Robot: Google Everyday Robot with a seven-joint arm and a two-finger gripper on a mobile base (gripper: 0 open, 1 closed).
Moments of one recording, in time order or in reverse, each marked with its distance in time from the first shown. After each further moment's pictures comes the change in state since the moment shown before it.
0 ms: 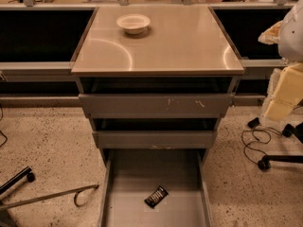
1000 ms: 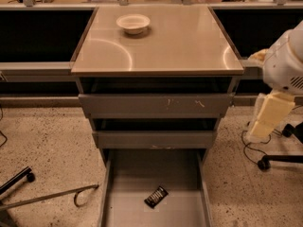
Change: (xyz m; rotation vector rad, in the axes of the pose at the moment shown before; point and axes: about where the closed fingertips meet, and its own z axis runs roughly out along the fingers) arm 0.010 0.004 0.057 0.011 -0.027 -0.017
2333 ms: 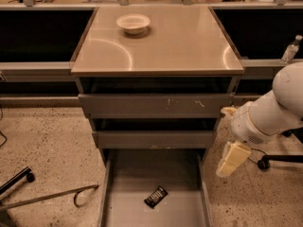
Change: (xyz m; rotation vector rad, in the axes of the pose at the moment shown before) arm 0.021 0.043 0.165 -0.113 -0.149 0.046
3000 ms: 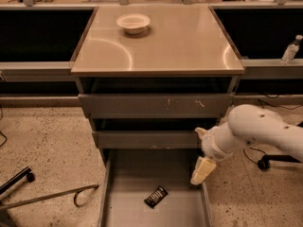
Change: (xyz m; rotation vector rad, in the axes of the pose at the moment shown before) arm 0.016 -0.011 0.156 -0.048 -0.071 -0.031
